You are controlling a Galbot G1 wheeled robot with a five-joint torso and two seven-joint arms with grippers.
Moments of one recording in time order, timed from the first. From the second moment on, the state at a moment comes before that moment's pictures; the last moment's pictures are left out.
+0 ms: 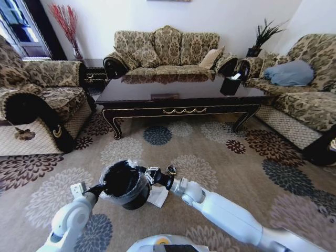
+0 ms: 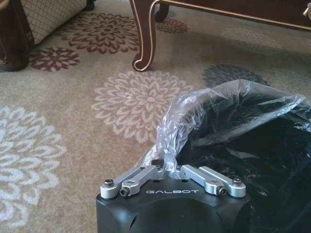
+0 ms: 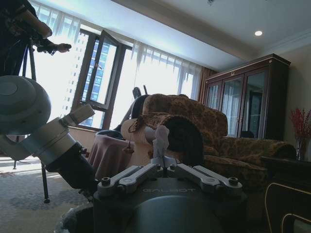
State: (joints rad) left arm 1.55 -1.15 -0.70 -2.19 -0.84 0.69 -0.42; right arm -0.69 1.00 -0.53 1.68 0.46 0.48 -0.30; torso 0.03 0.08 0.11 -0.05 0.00
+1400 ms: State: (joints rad) left arm 1.59 -1.18 -0.76 -2.22 -0.83 0.68 -0.42; right arm -0.69 0.94 -0.41 1.69 0.47 0.45 -0.31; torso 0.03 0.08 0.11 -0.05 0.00
